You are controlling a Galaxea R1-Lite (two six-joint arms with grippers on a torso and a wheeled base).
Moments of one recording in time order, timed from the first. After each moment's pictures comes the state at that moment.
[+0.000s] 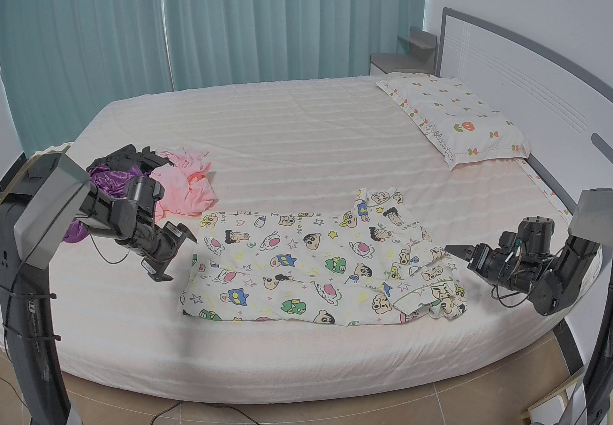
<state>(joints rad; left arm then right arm) -0.01 2.30 -1.34 0.04 -0.17 -1.04 0.03 2.20 -0.52 -1.22 0.34 0.64</state>
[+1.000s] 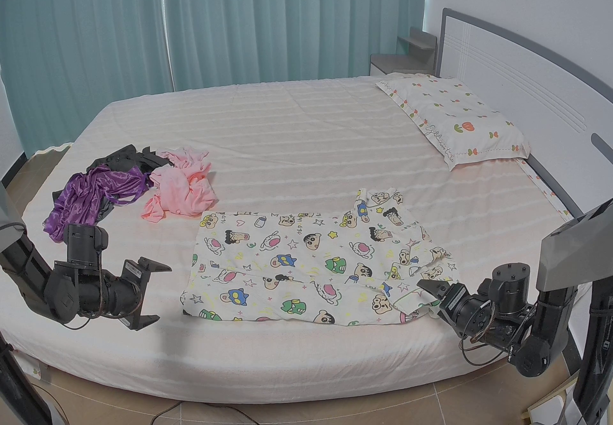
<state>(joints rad) 0.04 1.90 -0.49 -0.61 -0.32 -1.21 0.37 2.25 -0.23 -1.55 0.00 1.06</state>
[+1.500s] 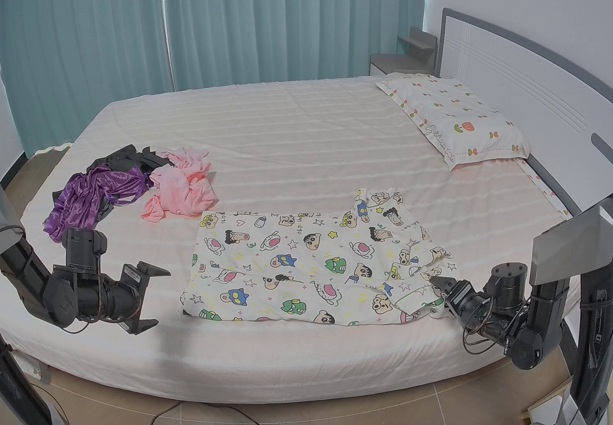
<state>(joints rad) 0.04 1.90 -0.47 -0.62 -0.32 -1.21 0.26 2.34 -0.28 -1.55 -0.03 1.05</state>
